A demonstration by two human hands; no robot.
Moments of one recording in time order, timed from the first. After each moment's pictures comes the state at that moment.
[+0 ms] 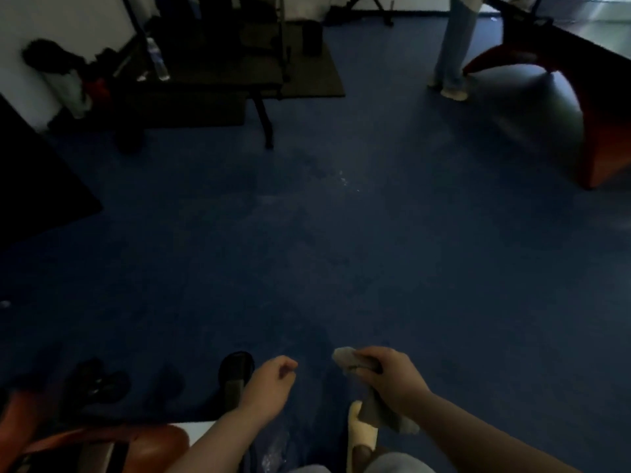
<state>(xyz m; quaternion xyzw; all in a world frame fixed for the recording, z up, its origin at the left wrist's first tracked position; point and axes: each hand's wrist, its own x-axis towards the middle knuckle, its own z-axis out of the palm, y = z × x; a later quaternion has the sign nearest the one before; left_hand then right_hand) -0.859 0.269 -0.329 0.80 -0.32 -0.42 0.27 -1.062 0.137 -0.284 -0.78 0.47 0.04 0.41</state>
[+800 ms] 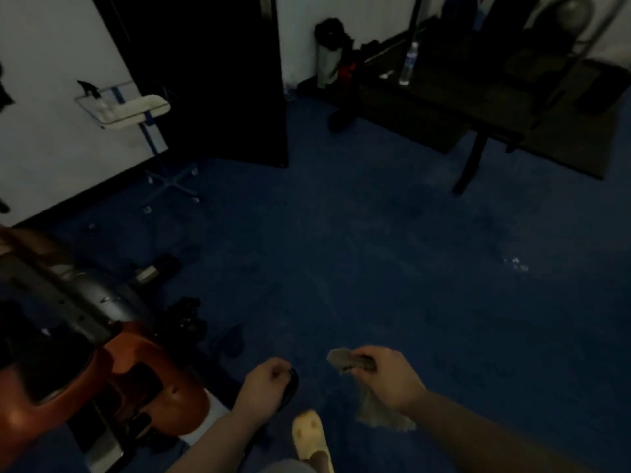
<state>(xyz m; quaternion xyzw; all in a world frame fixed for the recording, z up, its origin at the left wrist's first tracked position) -0.704 0.222 -0.333 0.85 0.05 -0.31 0.42 -0.747 -0.019 -0.285 -0.90 0.11 0.22 0.36</state>
